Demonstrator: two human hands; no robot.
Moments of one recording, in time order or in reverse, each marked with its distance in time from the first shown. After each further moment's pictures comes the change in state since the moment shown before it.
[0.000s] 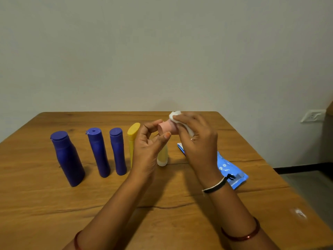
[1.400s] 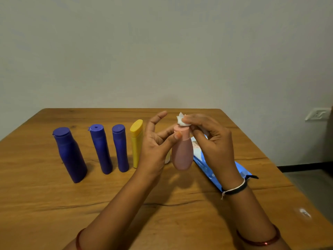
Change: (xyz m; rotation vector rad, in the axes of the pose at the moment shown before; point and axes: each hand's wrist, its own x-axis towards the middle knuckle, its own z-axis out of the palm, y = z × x) left_hand -0.010 0.009 0.008 -0.004 -0.174 -0.019; right_hand -0.003 0.016 -0.021 0.327 -0.152 0.096
